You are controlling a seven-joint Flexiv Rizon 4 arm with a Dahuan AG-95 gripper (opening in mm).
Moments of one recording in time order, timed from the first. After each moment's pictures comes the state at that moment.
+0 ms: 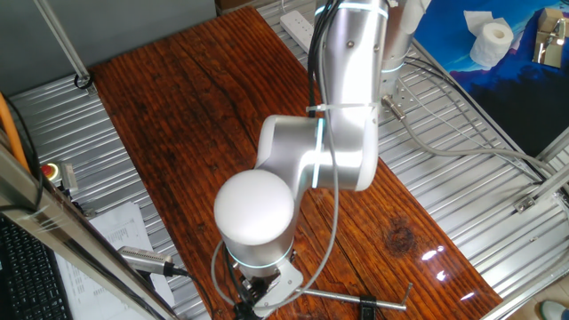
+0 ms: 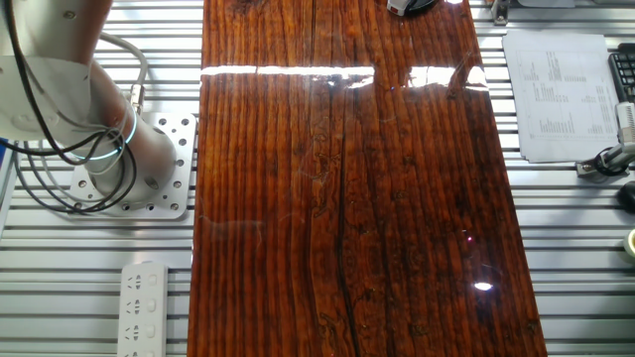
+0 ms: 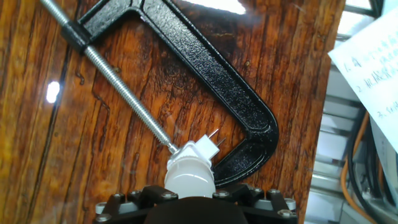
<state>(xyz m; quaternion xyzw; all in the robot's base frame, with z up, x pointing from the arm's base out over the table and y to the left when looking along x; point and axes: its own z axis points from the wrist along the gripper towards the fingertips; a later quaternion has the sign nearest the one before) 0.558 0.389 0.114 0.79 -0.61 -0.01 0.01</state>
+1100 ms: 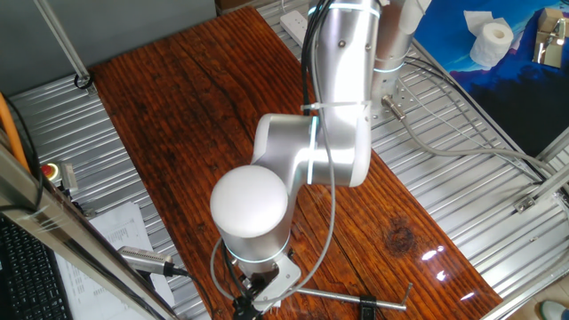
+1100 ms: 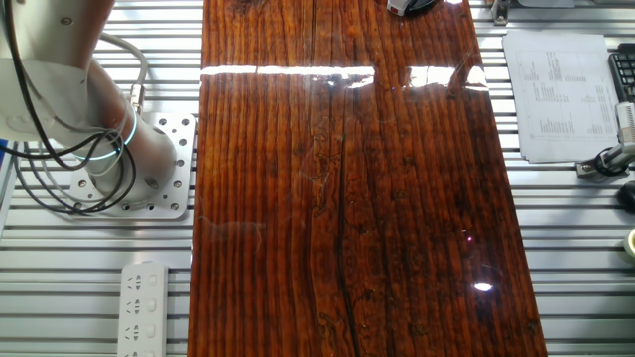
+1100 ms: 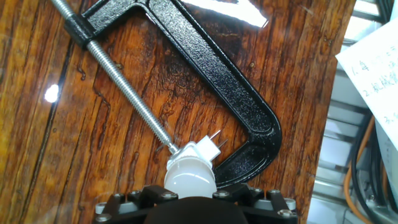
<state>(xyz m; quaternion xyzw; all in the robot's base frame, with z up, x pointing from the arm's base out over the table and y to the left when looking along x) 0.553 0.386 0.109 0.79 -0.61 -0.02 0.01</state>
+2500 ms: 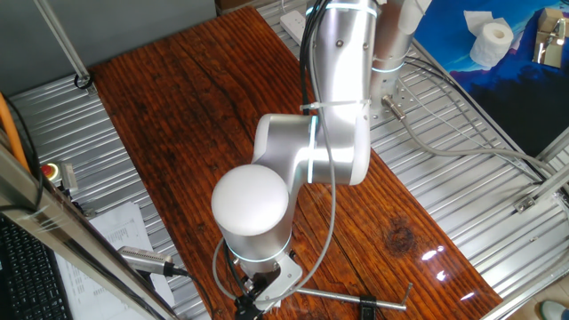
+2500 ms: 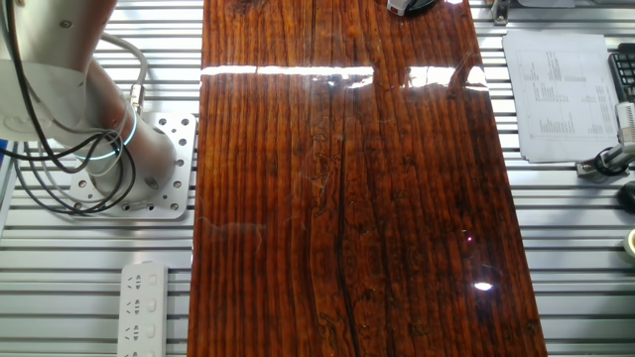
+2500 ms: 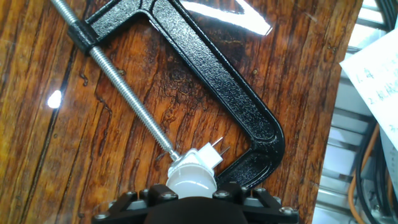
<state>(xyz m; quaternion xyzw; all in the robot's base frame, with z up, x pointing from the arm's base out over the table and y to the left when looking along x) 0.550 0.391 0.107 0.80 -0.61 -0.03 0.01</state>
